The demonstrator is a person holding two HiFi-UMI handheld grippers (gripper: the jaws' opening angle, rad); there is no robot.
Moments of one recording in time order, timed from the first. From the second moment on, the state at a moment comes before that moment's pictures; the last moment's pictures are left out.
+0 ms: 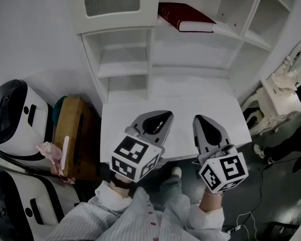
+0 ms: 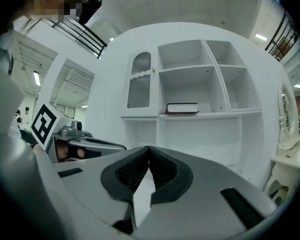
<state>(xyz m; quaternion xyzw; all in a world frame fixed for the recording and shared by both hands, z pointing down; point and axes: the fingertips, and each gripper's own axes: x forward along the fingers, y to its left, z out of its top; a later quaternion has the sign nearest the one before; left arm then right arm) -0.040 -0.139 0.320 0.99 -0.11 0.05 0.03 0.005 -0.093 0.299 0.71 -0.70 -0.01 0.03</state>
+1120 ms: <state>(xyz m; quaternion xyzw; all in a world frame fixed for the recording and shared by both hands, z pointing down) 0.121 -0.250 0.291 0.95 -0.31 0.04 0.03 0.183 -0.217 0.250 0.56 -0.83 -0.06 0.02</state>
